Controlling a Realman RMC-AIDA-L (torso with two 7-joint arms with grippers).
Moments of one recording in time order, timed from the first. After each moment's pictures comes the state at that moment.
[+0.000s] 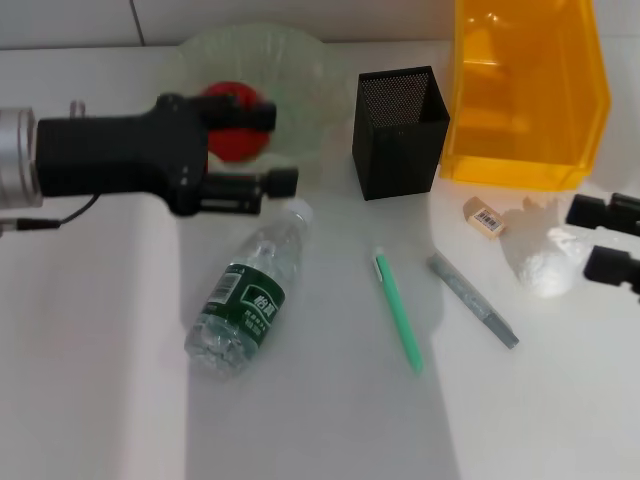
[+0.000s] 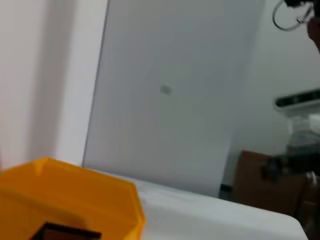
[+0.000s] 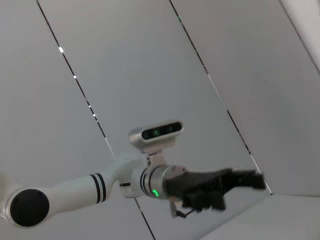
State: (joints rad) left arm -0.52 -1.99 0.97 0.80 1.68 1.67 -1.48; right arm 0.38 2.04 -0.36 -0.70 -1.97 -2.15 1.49
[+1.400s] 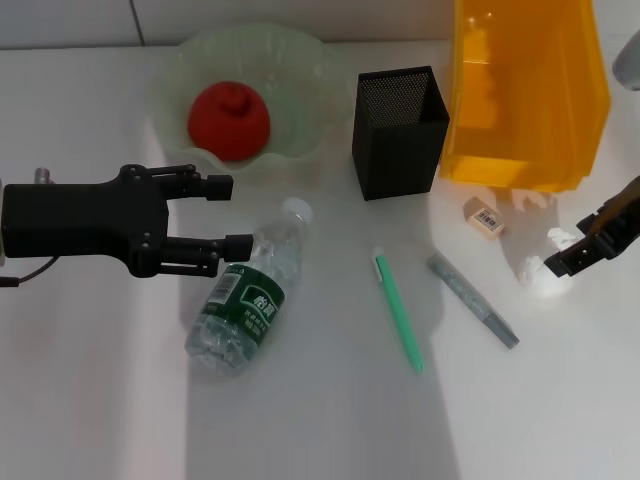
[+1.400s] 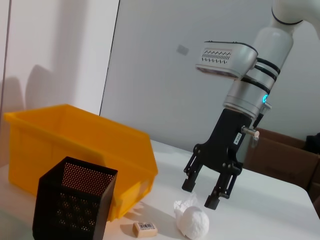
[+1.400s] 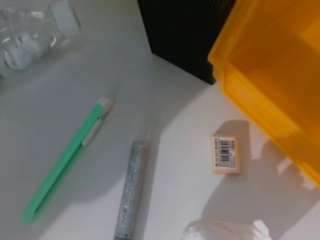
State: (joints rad) left arm -0.46 -1.98 0.91 0.79 1.82 1.72 -1.48; right arm 0.65 2.08 -1.02 -1.24 -2.74 -1.69 2.27
